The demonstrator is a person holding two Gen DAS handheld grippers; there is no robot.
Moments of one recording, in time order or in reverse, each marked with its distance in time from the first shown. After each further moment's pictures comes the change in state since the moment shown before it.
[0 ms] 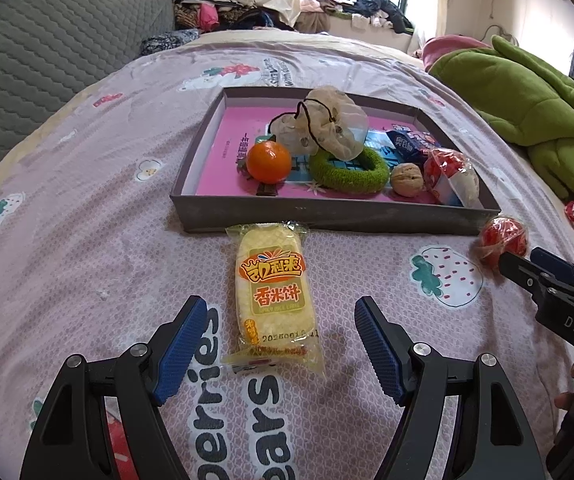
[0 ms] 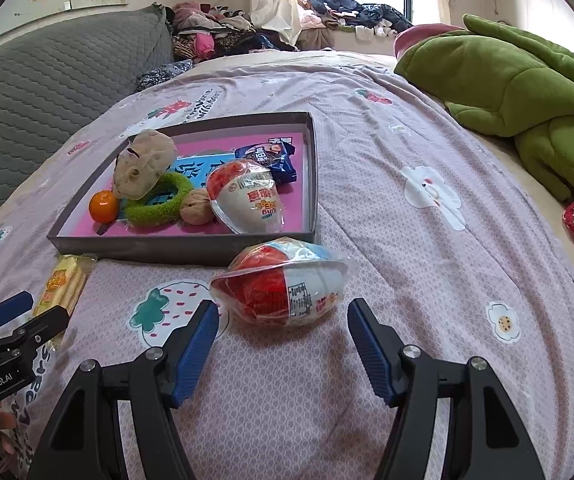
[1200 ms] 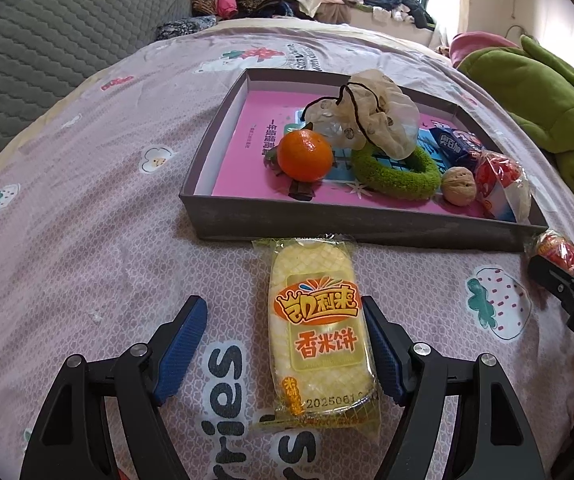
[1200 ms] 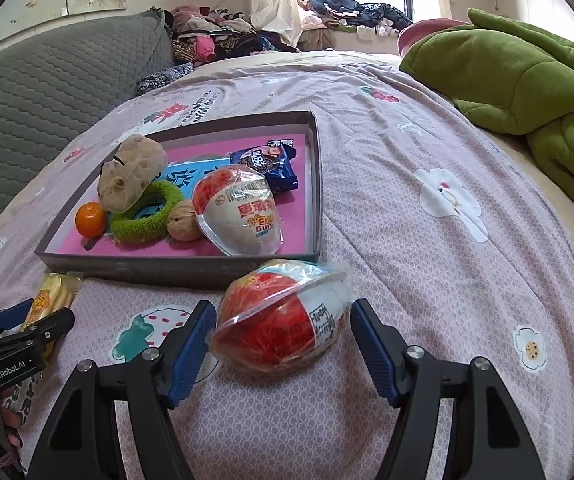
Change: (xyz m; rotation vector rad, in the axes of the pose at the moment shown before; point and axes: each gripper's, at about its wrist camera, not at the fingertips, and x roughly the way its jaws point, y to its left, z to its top) left arm 0.039 0.015 0.013 -0.038 0.030 0.058; right arm 0.026 -0.003 0.010 0.018 -0.014 0.028
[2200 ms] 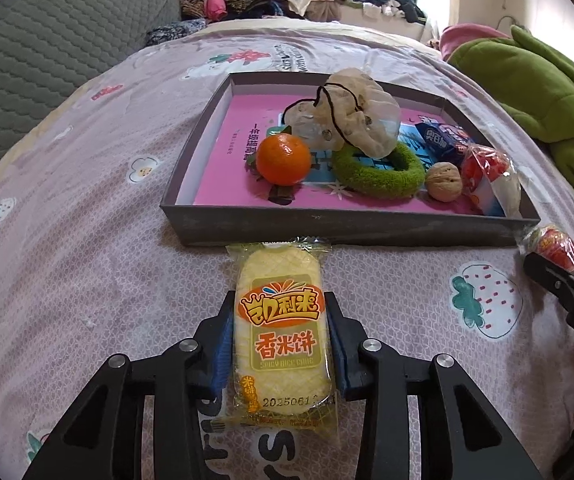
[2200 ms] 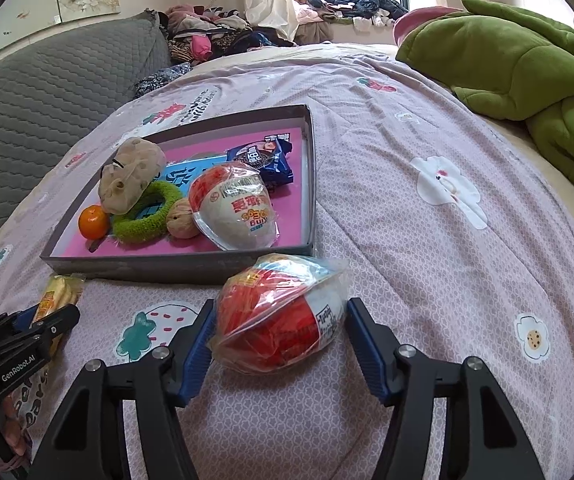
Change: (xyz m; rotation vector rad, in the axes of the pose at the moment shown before) left arm -0.005 -0.012 0.002 0.036 0.003 -0.005; right arm -0.002 -0.006 -0.001 0.032 0.020 0.028
